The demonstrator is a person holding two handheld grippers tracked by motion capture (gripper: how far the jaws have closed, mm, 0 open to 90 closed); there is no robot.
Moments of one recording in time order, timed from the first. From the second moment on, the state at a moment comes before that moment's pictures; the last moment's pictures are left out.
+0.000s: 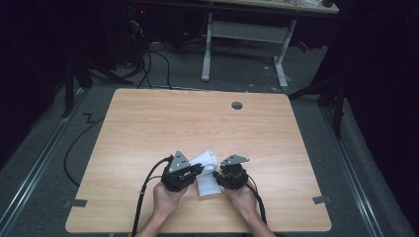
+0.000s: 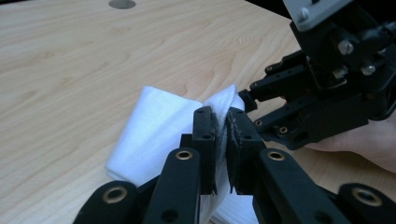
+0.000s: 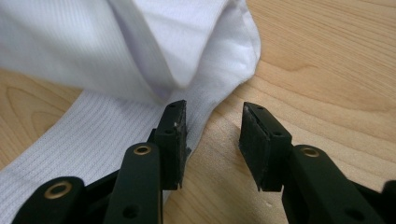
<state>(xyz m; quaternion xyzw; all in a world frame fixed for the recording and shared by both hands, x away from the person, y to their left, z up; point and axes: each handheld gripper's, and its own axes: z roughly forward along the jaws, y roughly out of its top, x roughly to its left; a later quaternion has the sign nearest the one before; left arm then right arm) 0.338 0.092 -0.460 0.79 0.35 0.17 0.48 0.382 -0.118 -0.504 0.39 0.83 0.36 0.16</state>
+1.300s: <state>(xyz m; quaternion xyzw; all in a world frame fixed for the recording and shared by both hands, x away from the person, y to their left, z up) 0.338 0.082 -0.481 0.82 0.37 0.14 0.41 0.361 -0.122 -0.471 0.33 0.84 0.39 0.18</state>
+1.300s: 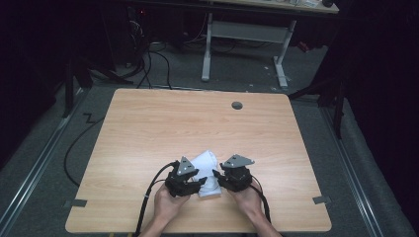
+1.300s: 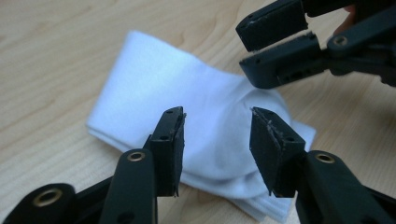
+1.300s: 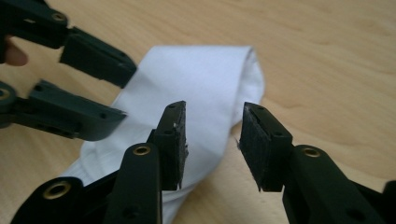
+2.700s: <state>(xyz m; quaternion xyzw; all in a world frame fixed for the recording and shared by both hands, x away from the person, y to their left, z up) 0.412 0.107 -0.486 0.77 0.49 0.15 0.38 0.358 -0.119 -0.485 0.32 0.85 0.39 0.17</state>
